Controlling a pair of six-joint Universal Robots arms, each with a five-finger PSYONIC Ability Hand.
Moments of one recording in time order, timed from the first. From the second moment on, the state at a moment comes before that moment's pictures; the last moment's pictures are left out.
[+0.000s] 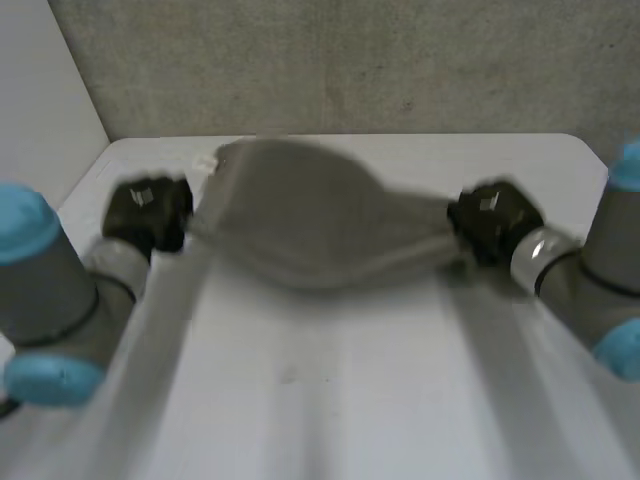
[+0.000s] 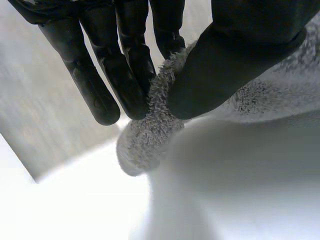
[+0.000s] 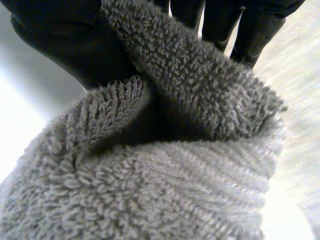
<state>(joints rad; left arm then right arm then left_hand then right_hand) 4.37 -1.90 -1.70 3.49 -1.59 3.28 1.88 -1.15 1.49 -0.04 1.38 2.54 1.14 1.22 1.22 1.22 1.00 1.39 1.21 1.21 1.22 1.04</state>
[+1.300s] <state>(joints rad) 4.46 -1.69 -1.96 3.49 -1.58 3.37 1.51 -1.08 1.55 0.34 1.12 2.99 1.14 1.22 1.22 1.22 1.00 0.92 0.81 0.81 0.80 0.62</state>
